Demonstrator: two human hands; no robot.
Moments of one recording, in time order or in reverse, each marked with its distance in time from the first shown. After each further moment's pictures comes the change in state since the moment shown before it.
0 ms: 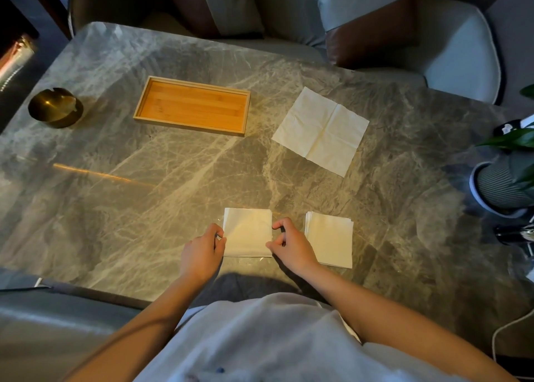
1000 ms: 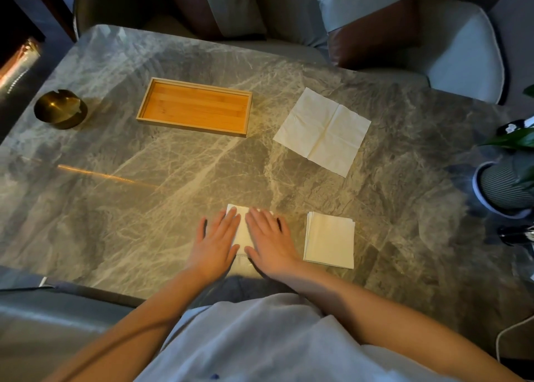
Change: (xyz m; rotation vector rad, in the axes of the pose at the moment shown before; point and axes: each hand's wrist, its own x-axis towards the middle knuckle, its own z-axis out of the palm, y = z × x) left_hand 0.004 0.004 0.001 0.427 -0.099 0.367; right_hand 0.001 -0.030 0.022 -0.660 -0.008 -0.435
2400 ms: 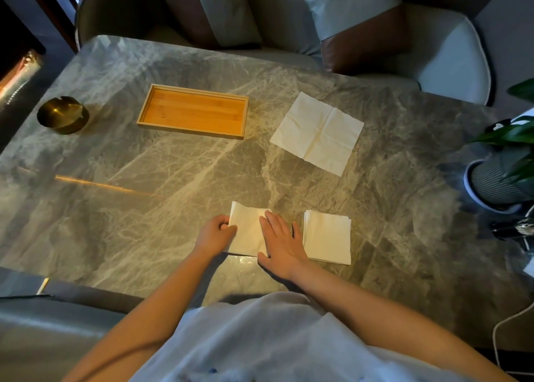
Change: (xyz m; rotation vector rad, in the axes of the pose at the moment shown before) left_hand 0.024 0.019 -0.033 -0.951 -0.042 -0.540; right_hand -0.015 0.021 0.014 0.060 -0.104 0.160
